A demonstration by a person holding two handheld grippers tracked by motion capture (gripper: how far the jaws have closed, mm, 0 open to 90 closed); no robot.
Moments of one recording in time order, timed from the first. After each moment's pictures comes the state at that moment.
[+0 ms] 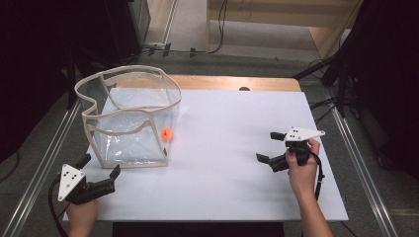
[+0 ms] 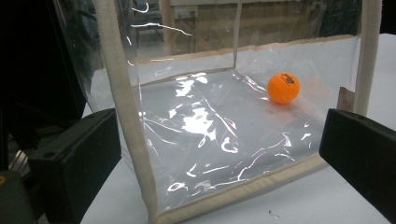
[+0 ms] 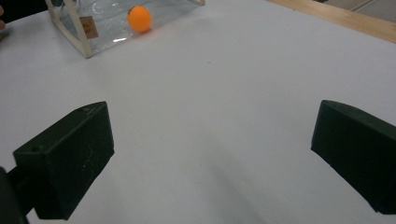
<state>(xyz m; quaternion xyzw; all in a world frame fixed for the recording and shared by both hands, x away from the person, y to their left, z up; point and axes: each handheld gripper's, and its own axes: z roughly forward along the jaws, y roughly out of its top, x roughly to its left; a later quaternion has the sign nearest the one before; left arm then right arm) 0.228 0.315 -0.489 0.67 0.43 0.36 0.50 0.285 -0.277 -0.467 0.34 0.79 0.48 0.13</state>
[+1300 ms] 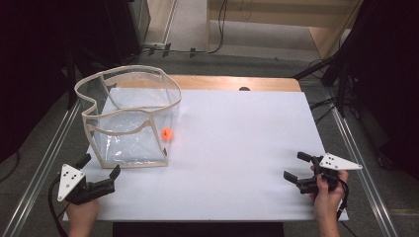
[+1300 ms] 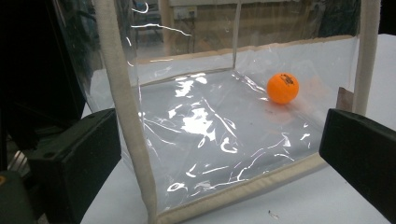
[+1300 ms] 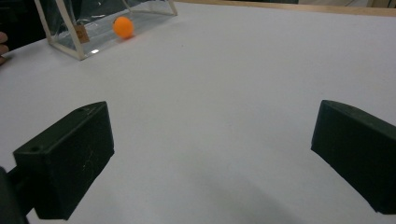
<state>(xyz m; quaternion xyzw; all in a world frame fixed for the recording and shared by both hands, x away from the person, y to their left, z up) 0.227 0.316 -0.488 0.67 0.42 0.35 0.50 0.222 -0.352 -0.517 0.39 0.72 0.55 0.15</state>
